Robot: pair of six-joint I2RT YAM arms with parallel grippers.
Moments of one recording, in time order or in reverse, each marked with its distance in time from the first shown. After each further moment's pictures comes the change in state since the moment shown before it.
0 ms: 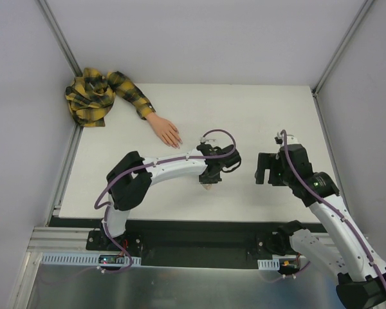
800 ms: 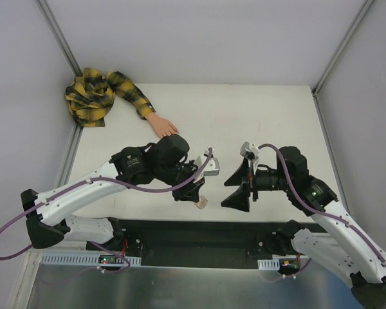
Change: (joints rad) left arm 0.003 -0.742 -0.240 0.039 0.792 1.171; right arm 0.209 -0.063 -0.040 0.383 -0.998 -0.158
